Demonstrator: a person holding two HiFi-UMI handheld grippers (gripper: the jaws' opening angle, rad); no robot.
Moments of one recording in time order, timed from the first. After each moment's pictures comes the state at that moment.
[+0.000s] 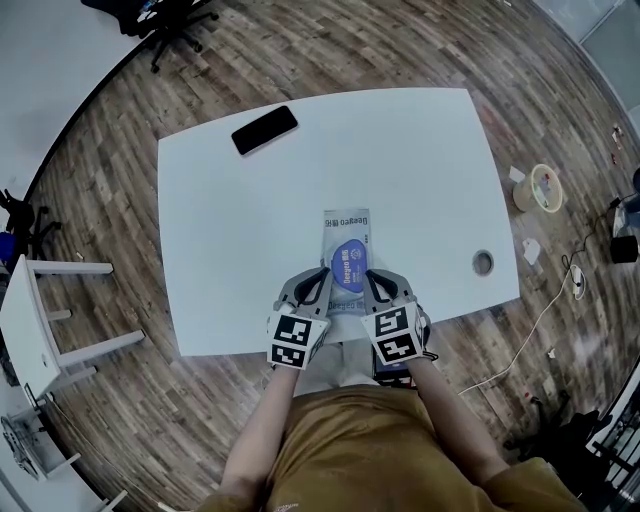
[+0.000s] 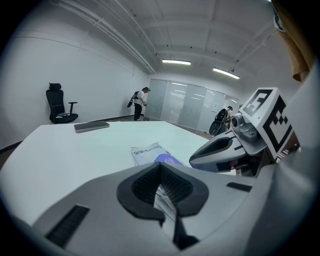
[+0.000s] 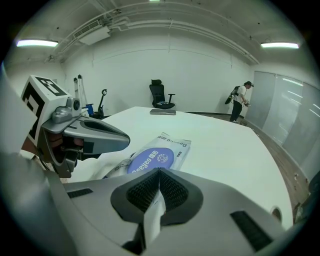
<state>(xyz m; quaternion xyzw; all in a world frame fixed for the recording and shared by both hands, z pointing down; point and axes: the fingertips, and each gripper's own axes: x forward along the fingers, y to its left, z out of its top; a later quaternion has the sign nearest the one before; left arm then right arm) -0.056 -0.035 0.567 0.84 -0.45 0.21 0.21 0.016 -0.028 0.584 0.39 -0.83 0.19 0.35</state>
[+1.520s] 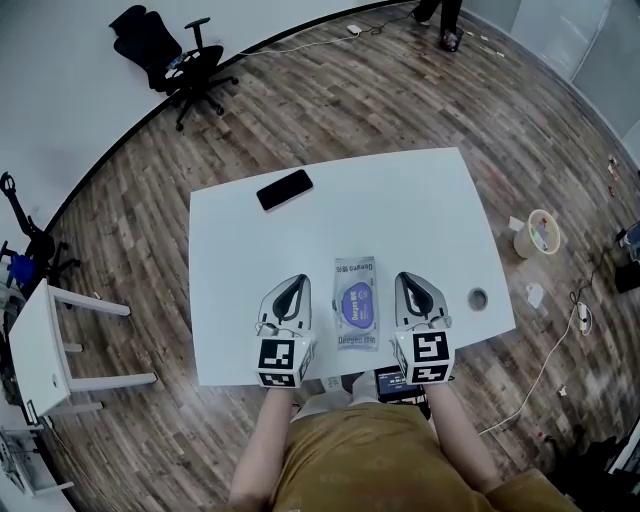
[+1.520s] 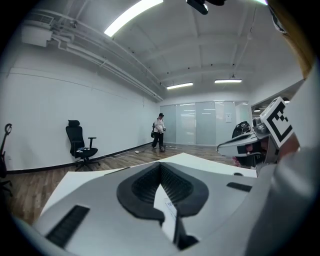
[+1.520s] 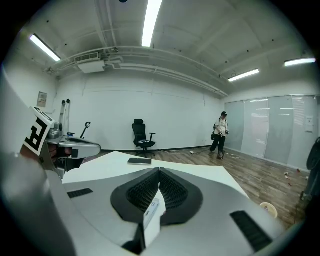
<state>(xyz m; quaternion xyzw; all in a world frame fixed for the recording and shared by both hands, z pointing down) -0.114 -0.077 0.426 0.81 -0.56 0.12 0.07 0.061 -0.083 0.428 0.53 -0.83 0.08 0.15</state>
